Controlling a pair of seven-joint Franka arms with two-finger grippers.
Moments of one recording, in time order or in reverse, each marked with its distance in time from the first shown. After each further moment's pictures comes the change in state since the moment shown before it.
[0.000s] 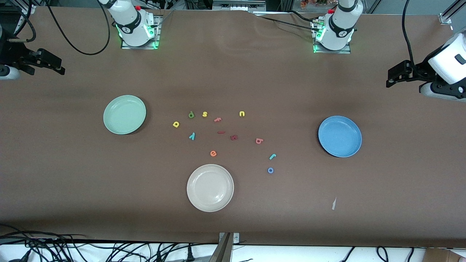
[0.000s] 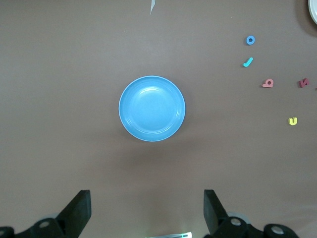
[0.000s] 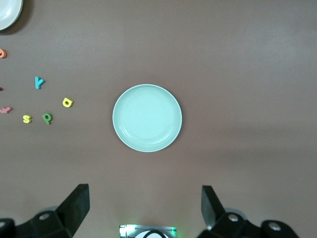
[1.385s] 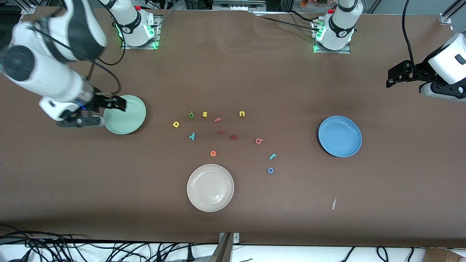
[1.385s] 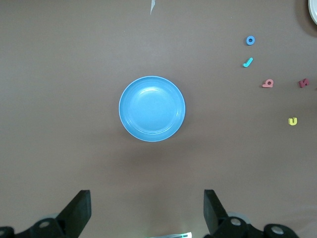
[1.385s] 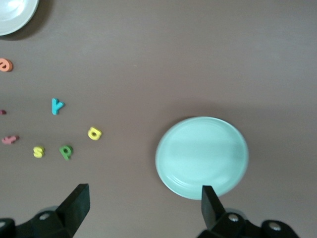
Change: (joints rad) left arm 0.000 0.001 0.000 0.002 0.000 0.000 0.000; right arm 0.152 0.318 0.153 -0.019 -0.038 0.301 0.282
